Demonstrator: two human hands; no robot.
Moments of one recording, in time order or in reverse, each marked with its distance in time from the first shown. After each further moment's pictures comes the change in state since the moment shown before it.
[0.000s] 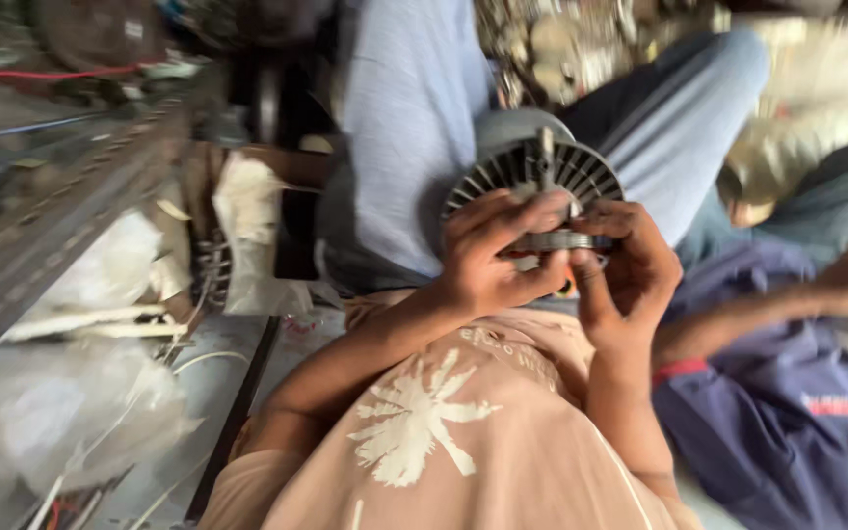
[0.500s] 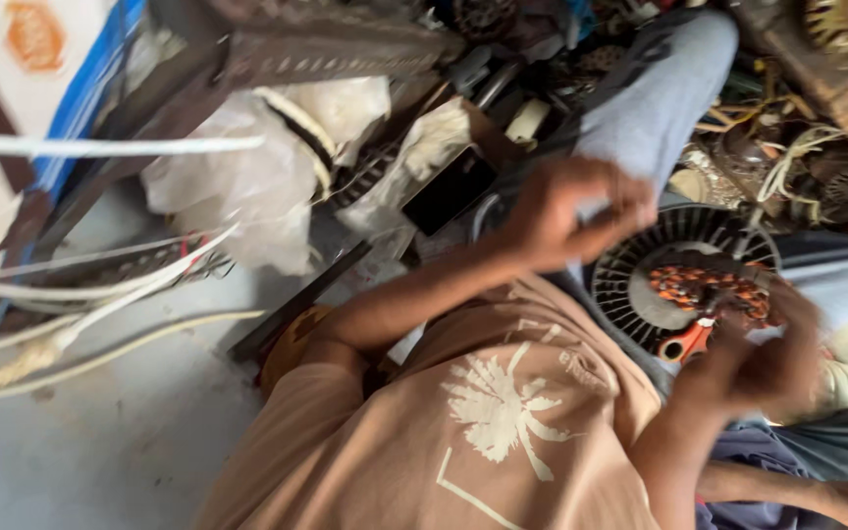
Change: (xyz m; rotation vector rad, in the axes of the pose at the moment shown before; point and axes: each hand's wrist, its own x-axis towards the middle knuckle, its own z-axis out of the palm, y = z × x) left_hand -0.020 -0.009 -0.100 0.147 0.171 0.107; right_hand -0.006 -0.036 0.056 -0.312 -0.067 -0.544
